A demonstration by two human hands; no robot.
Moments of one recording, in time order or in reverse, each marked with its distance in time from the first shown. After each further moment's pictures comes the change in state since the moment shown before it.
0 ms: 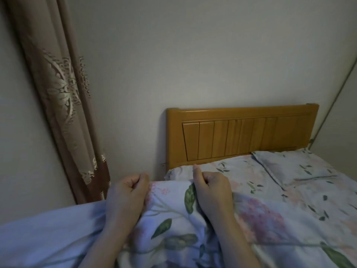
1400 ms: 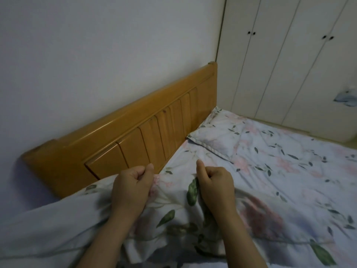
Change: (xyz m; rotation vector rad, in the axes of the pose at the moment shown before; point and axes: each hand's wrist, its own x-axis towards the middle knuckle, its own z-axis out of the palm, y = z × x) left_hand 0.469 -0.109 0.480 -0.352 -0.827 0.215; right_hand 0.437 0.268 0.155 -0.307 0.504 0.569
